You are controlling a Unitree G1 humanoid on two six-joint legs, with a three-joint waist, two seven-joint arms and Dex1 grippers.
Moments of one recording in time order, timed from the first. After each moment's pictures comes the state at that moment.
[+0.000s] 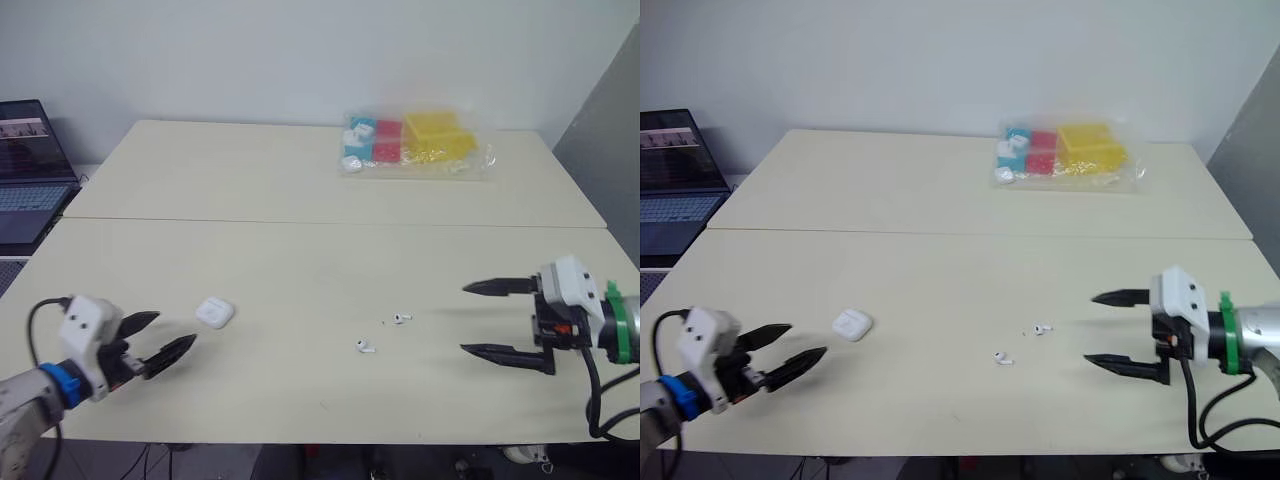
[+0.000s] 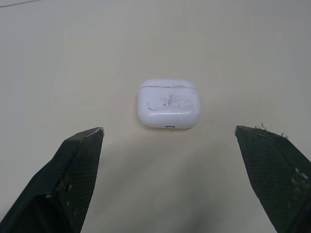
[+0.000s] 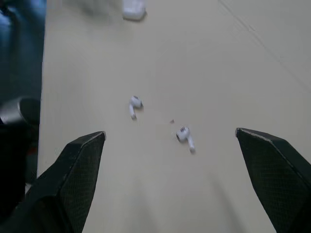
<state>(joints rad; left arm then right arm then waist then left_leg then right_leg) 0.30 0.76 0.50 -0.31 -0.52 0.52 -0.86 -0.05 -1.01 -0.25 -0.52 0.70 0.51 1.16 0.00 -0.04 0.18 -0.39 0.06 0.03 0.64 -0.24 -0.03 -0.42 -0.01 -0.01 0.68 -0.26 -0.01</state>
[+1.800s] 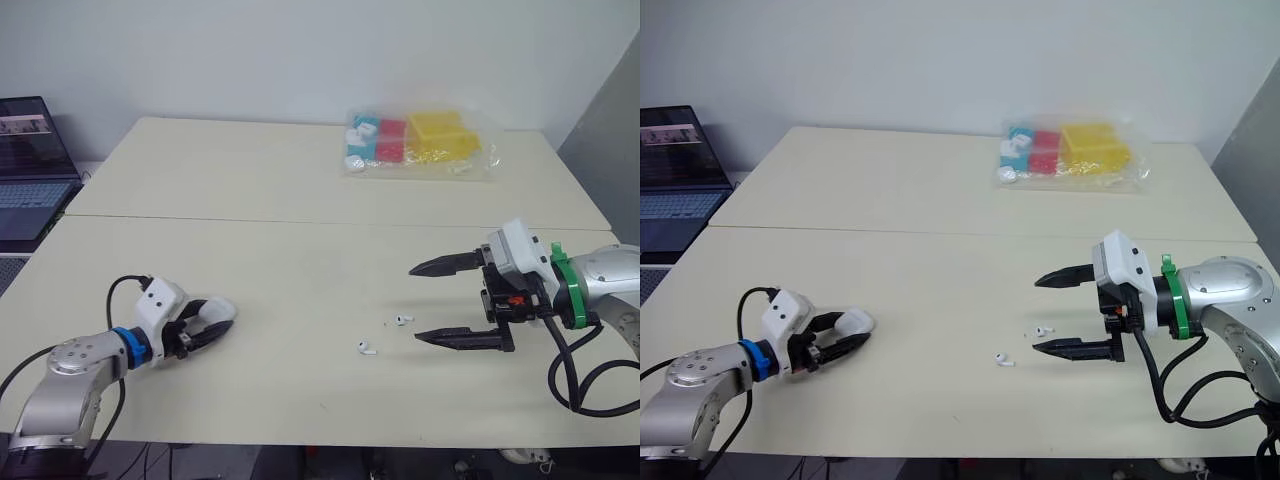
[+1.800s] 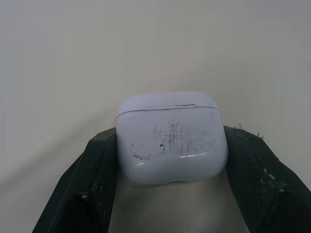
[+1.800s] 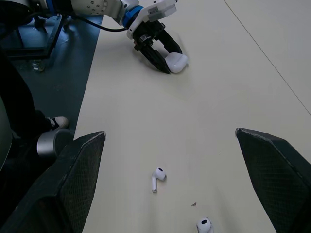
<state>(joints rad) 0.02 0.74 0.18 -0.06 -0.34 0.33 -0.96 -0.36 -0.98 -0.06 -0.56 0.76 0.68 1.12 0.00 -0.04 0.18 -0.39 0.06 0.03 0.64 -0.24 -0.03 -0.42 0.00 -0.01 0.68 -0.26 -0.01</state>
